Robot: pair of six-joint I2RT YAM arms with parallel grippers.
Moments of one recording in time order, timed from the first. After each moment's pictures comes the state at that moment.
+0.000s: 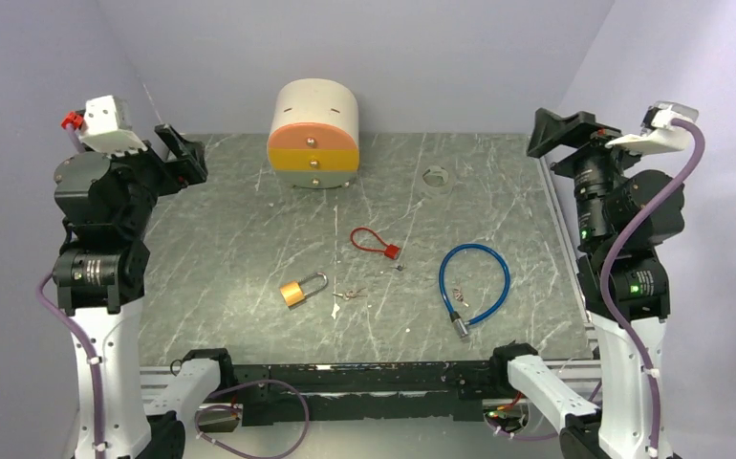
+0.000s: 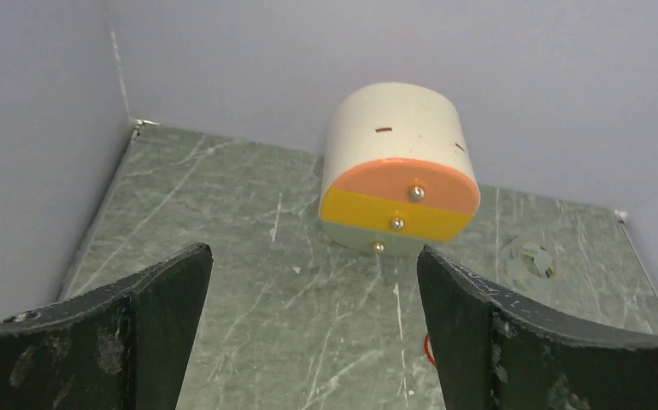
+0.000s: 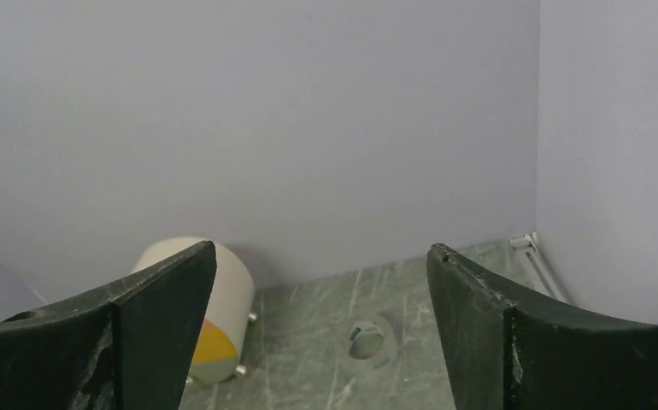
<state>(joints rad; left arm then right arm) 0.05 0.92 1.54 -0.67 0.01 -0.25 0.14 0.88 1.52 -0.39 0.22 0.27</state>
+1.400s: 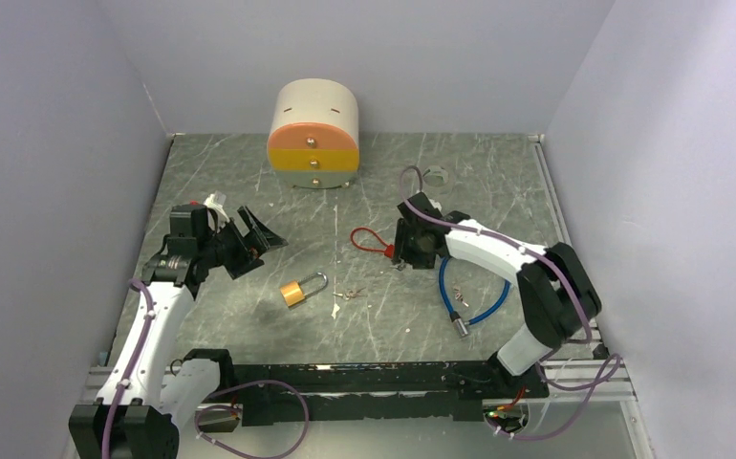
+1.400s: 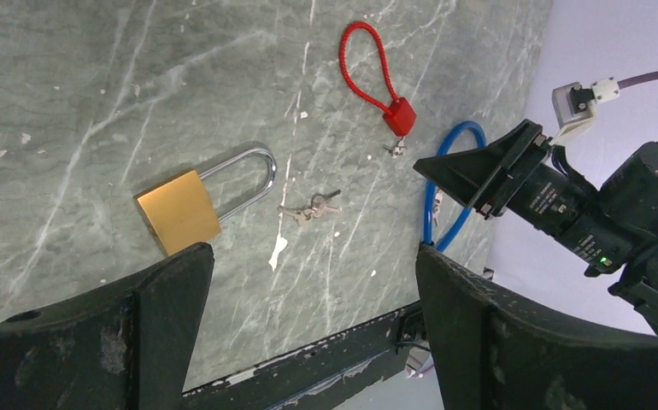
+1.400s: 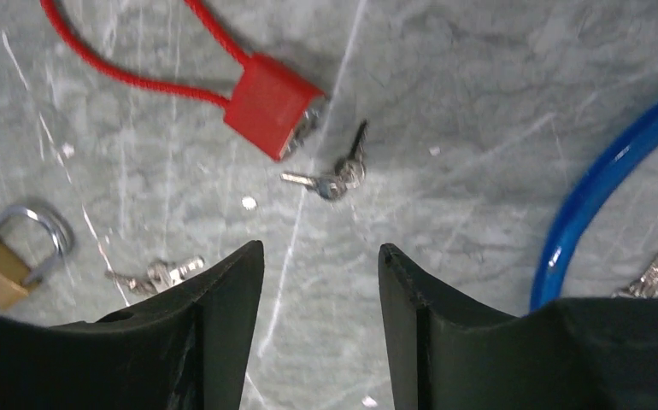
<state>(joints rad) -0.02 0.90 0.77 -0.60 0.49 -0.70 0.59 1.56 0.97 -0.52 0.05 0.72</state>
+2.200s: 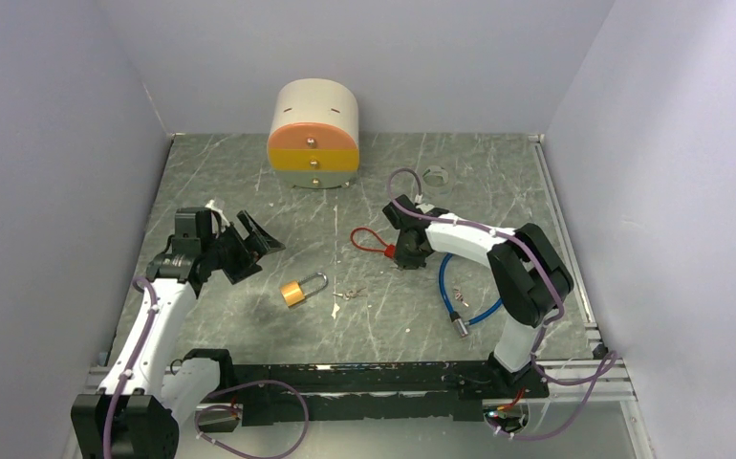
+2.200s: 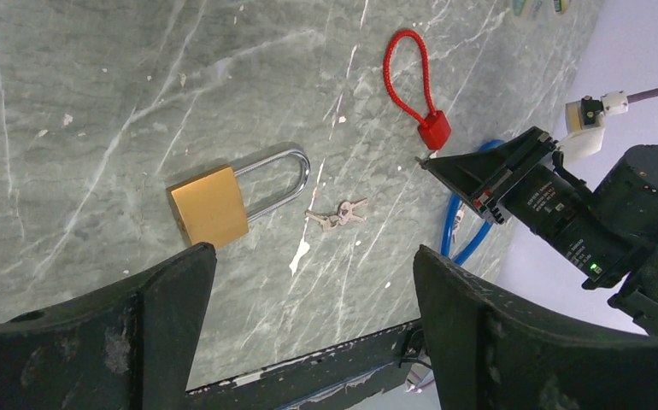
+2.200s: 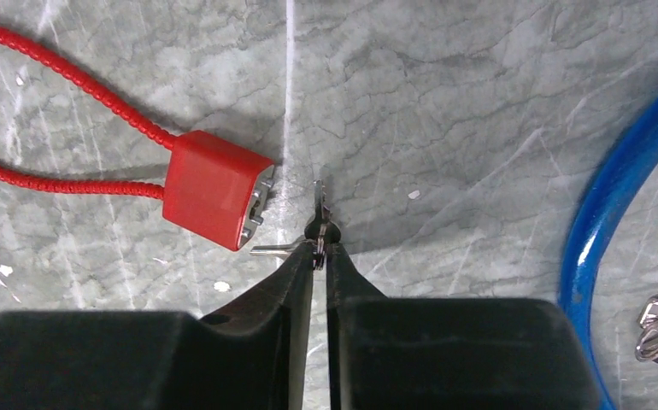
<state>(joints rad) -0.02 0.93 0.74 -0.61 0.42 -0.73 0.62 1.77 1.08 -0.56 0.21 0.91</state>
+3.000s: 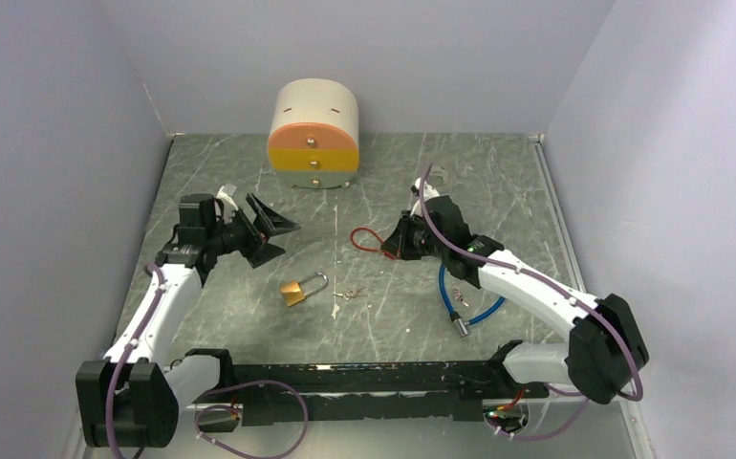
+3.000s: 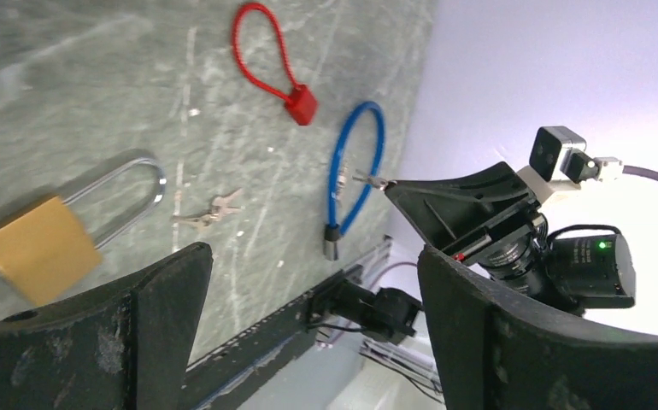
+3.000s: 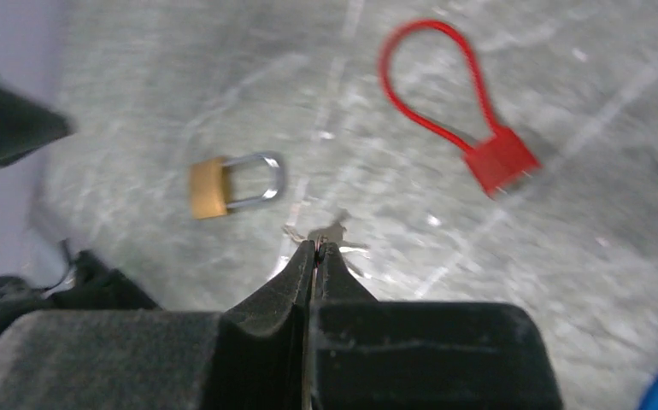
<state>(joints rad) -0.03 1.04 0.74 -0.37 0.67 -0.90 0.63 1.27 0.80 -0.16 -0.12 0.61</state>
